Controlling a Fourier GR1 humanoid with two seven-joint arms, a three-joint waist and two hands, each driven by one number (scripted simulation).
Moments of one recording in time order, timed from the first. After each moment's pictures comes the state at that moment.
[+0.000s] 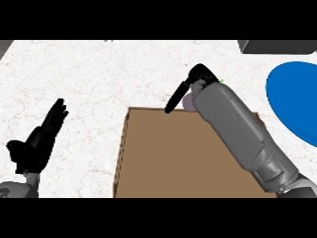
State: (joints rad) left arm -0.07 0.41 -0.18 -1.33 0.26 0.14 -0.16; right arm -0.98 -0.08 0.32 -0.80 0.23 0.01 1.25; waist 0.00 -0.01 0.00
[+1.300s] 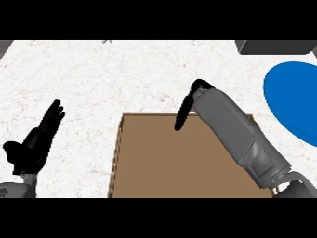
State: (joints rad) left arm -0.07 0.40 -0.14 -1.29 0.25 0.11 -0.18; right arm -1.01 -0.07 0.38 -0.53 0.12 0.20 1.22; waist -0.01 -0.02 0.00
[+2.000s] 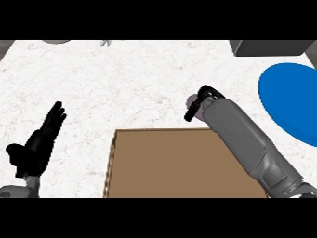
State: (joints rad) left arm -0.05 0.38 -0.14 -1.32 0.23 0.13 -0.17; right arm -0.89 -0.12 0.42 -0.66 0.14 0.20 1.10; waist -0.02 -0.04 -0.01
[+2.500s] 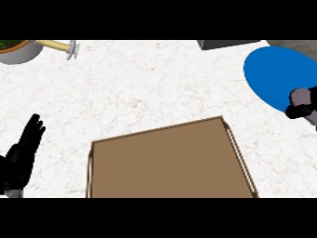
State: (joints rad) left arm 0.05 0.41 -0.06 -1.30 0.26 0.17 -0.17; right arm -0.60 -0.68 0.37 -0.78 0.28 -0.03 0.68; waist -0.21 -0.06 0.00
